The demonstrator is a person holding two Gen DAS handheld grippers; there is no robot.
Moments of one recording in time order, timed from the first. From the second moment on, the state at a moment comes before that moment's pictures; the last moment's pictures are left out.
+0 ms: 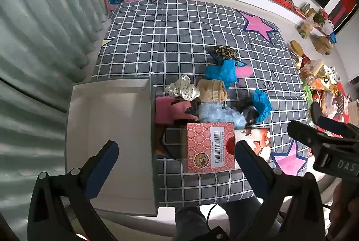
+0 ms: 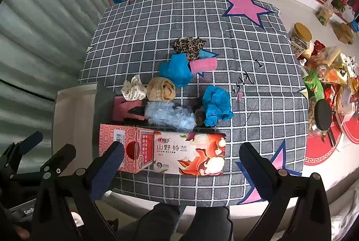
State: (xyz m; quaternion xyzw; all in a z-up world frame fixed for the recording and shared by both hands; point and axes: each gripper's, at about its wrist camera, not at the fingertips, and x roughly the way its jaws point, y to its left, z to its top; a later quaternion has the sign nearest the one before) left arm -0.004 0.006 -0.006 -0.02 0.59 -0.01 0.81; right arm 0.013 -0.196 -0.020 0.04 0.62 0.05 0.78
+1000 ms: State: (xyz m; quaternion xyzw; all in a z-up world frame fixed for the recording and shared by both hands) left arm 0.077 -0.027 -0.047 -0.02 0.65 0.03 0.76; right arm 0.073 -0.274 -0.114 0.06 0.69 0.02 0.73
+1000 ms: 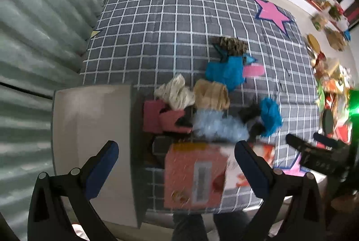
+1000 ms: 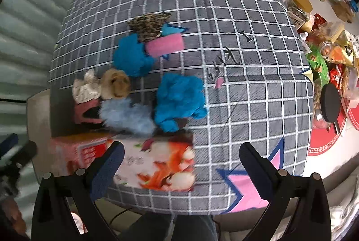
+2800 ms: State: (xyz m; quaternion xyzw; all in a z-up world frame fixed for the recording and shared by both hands) left arm 0.300 -0.101 -0.289 -0.03 0.75 0.01 0.67; right arm 0.114 -0.378 -0.211 0.14 0.72 0.01 0.68
